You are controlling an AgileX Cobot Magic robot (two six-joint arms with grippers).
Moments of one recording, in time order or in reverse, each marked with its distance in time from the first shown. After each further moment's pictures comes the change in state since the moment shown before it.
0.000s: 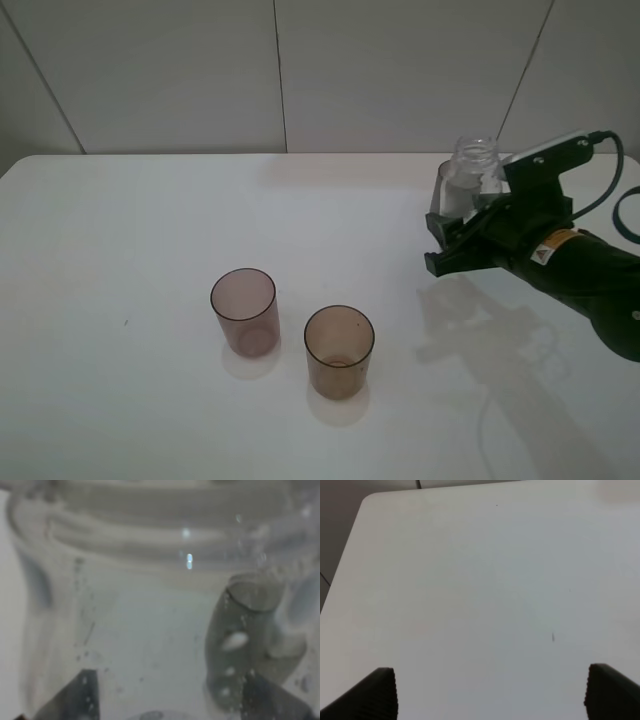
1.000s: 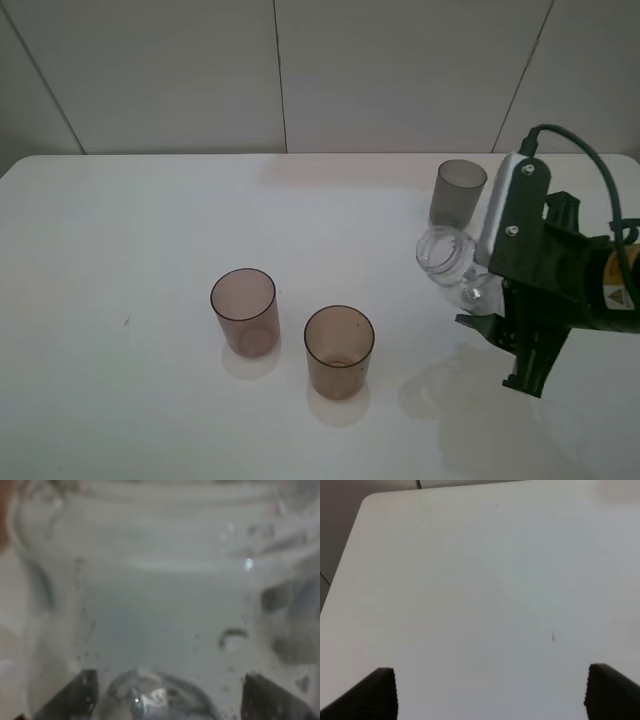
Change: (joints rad) left arm 0.000 0.000 0.000 0.000 0.000 0.000; right arm 0.159 -0.499 -0.032 -0.423 0.966 -0.271
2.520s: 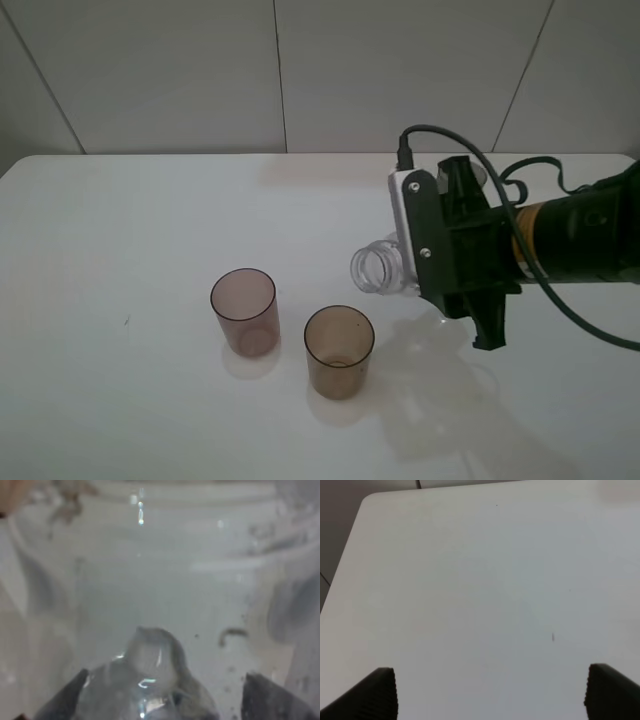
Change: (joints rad) left arm 0.000 0.000 0.000 0.000 0.000 0.000; right arm 0.060 0.238 -0.176 -0.502 -0.081 0.026
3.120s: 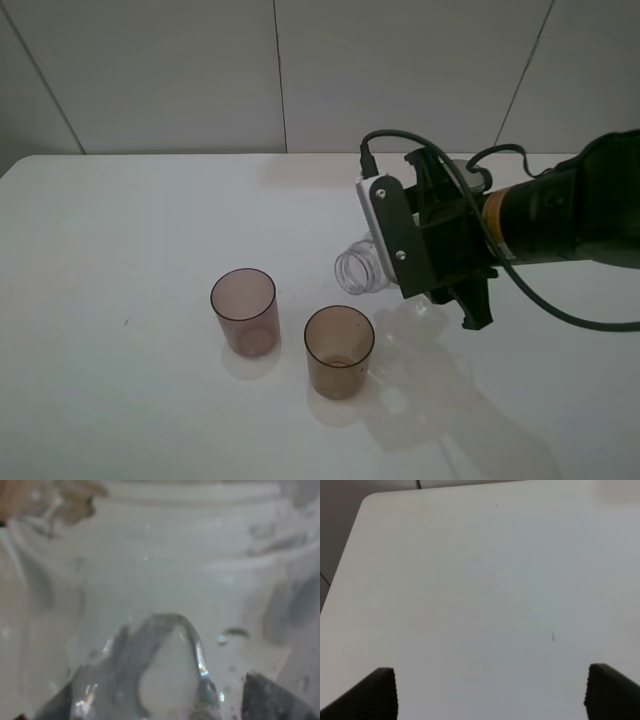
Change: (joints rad) left arm 0.000 0.000 0.000 0.000 0.000 0.000; right arm 0.015 0.081 -0.092 -0.028 0.022 -0.132
